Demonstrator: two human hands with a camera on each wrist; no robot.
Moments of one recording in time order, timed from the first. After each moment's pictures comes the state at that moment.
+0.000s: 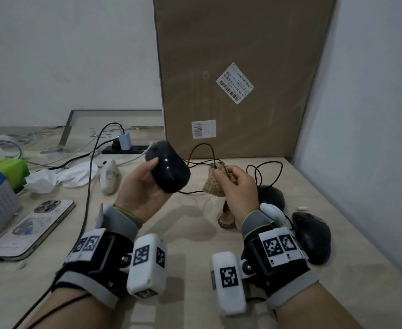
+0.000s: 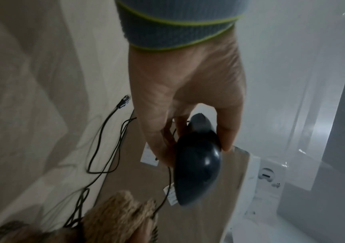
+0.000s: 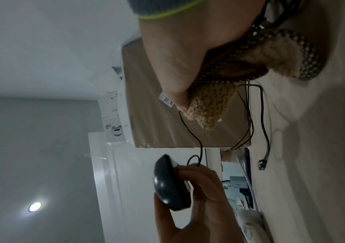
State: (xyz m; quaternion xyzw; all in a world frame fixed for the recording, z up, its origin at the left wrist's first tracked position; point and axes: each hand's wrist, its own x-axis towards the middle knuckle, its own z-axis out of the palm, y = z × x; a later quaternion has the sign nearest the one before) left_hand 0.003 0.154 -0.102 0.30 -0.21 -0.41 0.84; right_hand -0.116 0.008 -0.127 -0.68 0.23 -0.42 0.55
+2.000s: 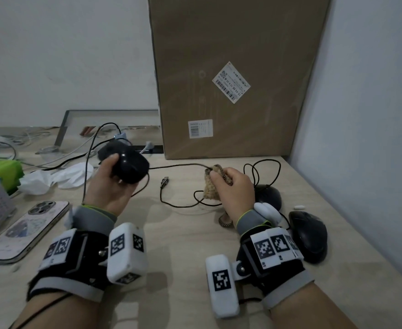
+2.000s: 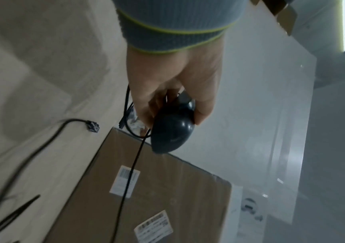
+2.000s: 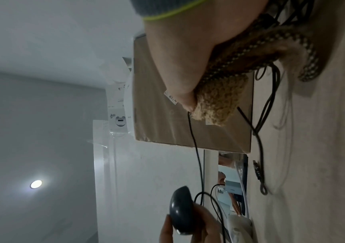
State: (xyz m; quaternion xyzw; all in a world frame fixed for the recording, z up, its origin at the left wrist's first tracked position) left_hand 0.043 0.176 -0.101 0.35 -0.09 -0.24 0.90; right_hand -0.114 0.003 -0.131 -0.76 0.25 -0.42 0.42
